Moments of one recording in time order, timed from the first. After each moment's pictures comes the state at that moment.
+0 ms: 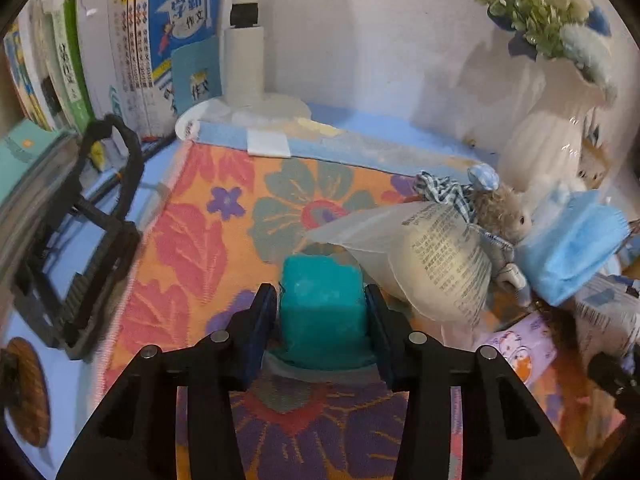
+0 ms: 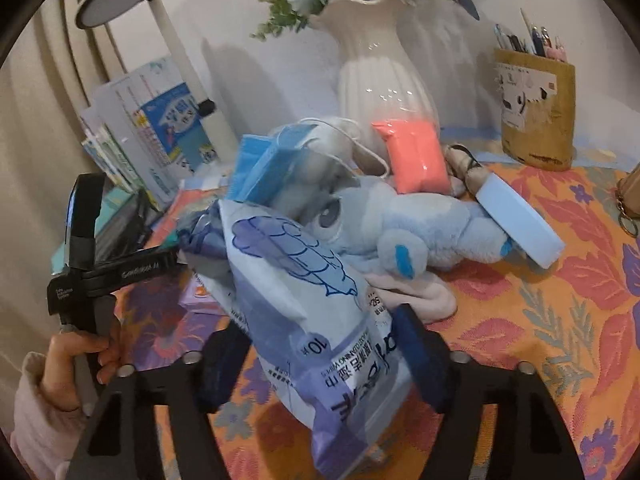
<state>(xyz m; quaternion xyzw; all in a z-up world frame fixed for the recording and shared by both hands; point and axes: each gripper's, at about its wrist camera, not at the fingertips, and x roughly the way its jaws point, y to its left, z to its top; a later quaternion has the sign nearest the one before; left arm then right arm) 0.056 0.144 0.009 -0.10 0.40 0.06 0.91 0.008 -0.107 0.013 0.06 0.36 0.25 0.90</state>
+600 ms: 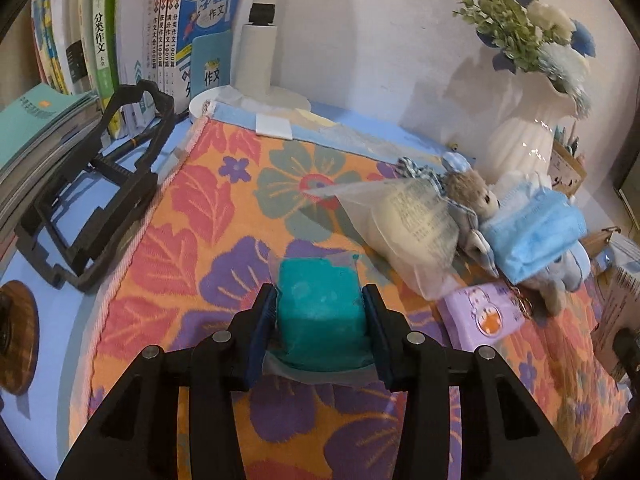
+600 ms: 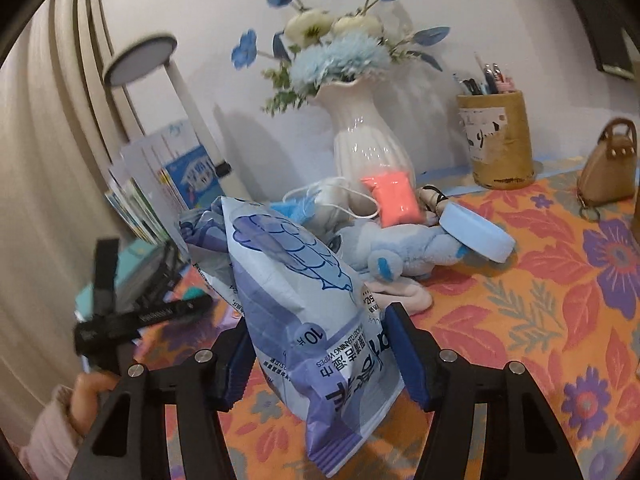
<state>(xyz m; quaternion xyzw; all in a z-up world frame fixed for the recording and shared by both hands) 0.007 0.139 0.010 -0.13 0.39 0.05 0.91 -0.047 -0.143 0.030 0.13 0.27 0.24 0.92</state>
